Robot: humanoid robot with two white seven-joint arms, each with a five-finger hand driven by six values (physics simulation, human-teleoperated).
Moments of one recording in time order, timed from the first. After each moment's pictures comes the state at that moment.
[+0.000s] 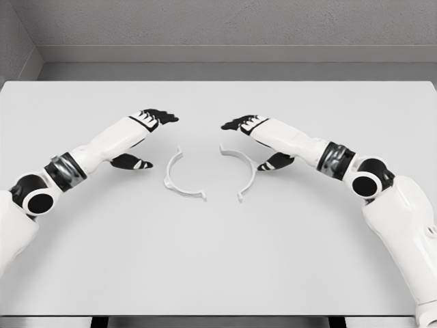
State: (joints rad) left arm -0.43 0.52 -0.47 -1.25 -0.52 -0.61 -0.10; right arm -0.48 -0.34 0.39 -1.23 0.53 -0.61 0.42
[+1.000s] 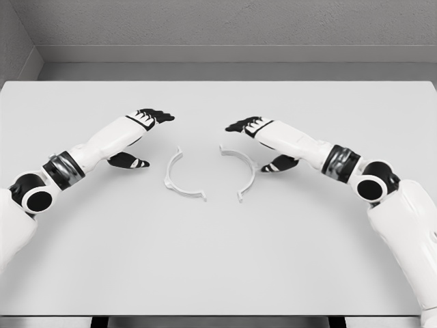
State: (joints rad) left arm -0.44 0.51 -0.47 -1.20 -0.52 -0.61 -0.10; right arm -0.46 -0.35 0.38 -1.25 0.53 -0.61 0.42
